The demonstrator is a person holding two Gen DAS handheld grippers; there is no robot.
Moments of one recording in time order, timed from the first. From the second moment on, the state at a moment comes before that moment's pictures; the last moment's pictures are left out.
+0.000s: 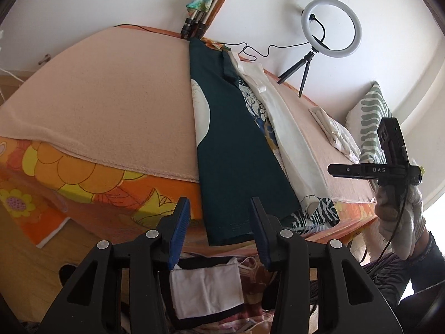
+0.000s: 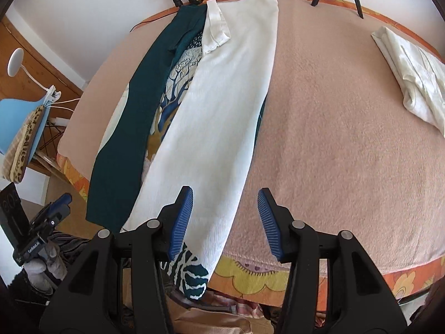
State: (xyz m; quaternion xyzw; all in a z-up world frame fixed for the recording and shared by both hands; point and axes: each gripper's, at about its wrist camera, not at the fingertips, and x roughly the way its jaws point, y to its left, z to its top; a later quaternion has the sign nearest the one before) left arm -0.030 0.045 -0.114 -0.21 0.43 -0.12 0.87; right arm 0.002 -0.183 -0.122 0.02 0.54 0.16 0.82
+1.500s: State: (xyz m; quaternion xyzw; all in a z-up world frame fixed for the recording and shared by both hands) left arm -0.020 0.018 -0.131 -0.15 0.43 -0.15 0.87; right arm -0.060 -0.158 -0.146 -0.06 0.51 0.18 0.84
